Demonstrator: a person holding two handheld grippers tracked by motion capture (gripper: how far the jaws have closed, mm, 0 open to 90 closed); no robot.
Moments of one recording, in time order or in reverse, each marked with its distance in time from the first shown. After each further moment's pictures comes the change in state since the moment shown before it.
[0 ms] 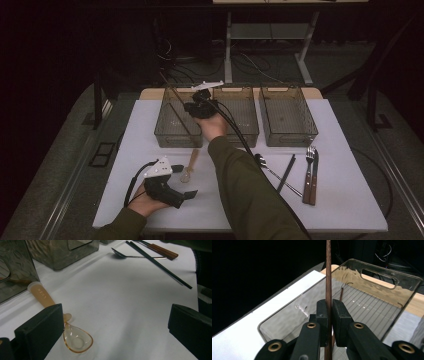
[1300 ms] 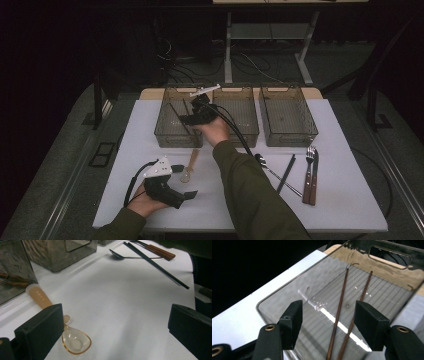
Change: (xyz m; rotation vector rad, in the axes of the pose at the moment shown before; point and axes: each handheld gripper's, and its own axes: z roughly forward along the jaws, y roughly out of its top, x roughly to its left) left arm 0.000 0.001 -0.001 -0.003 -0.012 0.011; right arm -0.001 -0.012 -0.004 0.120 0.020 -0.017
